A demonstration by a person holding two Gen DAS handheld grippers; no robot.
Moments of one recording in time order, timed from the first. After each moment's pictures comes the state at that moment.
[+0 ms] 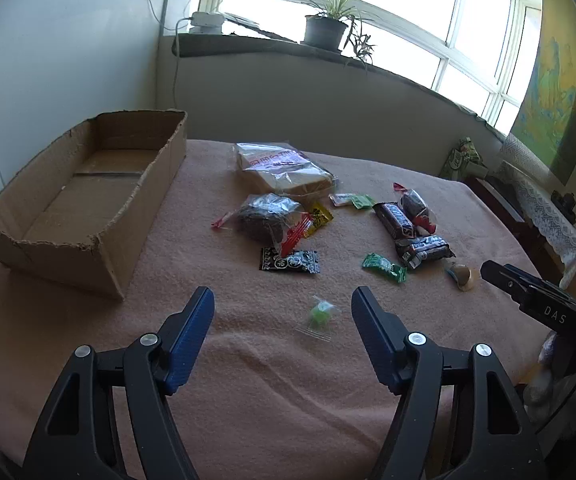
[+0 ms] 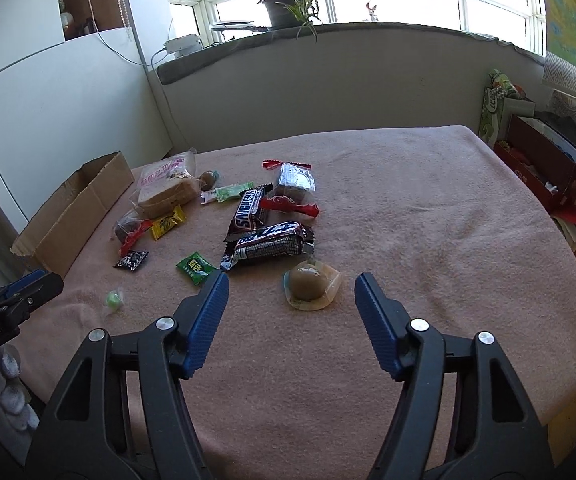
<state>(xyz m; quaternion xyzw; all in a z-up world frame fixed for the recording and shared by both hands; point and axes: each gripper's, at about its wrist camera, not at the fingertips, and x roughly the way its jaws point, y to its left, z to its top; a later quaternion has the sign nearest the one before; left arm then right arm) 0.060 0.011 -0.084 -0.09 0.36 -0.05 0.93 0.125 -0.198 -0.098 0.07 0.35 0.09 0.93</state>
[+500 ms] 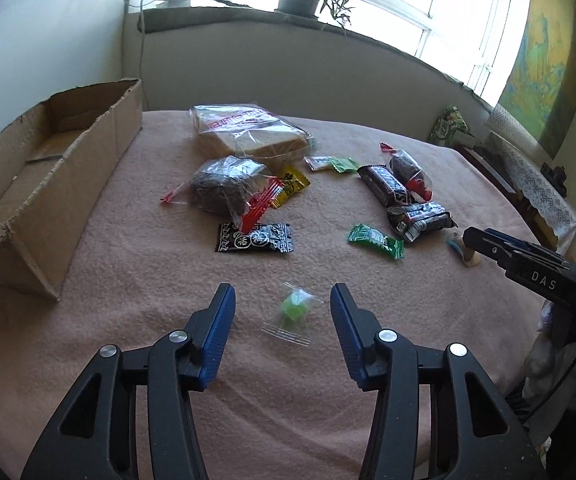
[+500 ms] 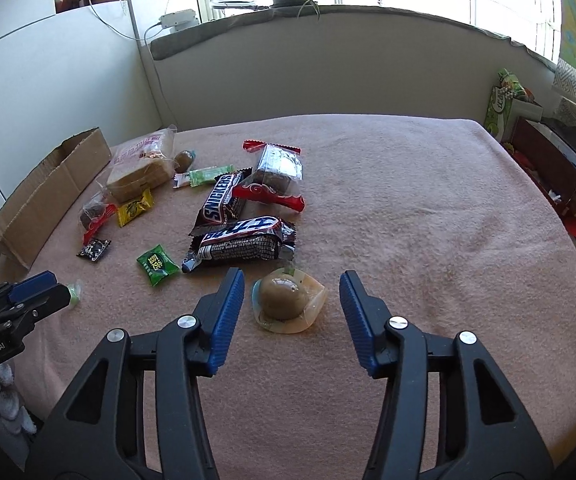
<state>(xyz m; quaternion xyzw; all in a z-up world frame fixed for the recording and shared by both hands) 0.088 -0.012 -0.113 -0.07 0.39 -0.09 0.91 0.159 -0.200 -0.117 0.04 0.37 0.09 0.92</state>
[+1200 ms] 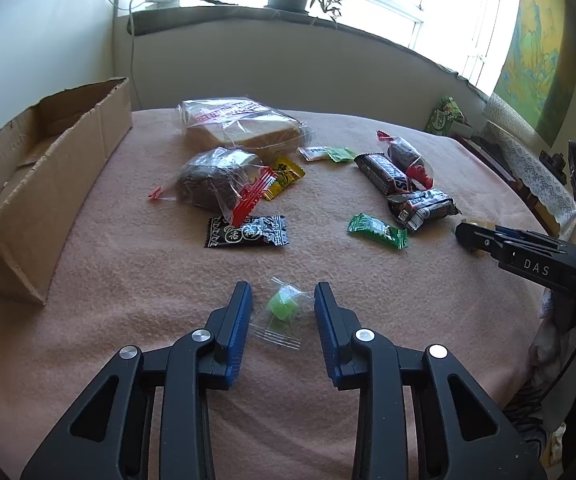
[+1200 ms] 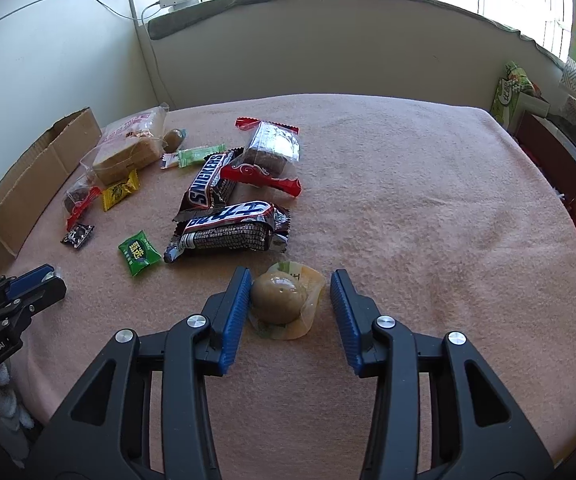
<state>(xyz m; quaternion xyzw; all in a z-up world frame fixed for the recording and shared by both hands) 0.091 -0.019 -0.123 -0.05 0.39 -0.09 0.92 0.173 -0.198 -0.132 0.02 0.40 0.09 0.91</state>
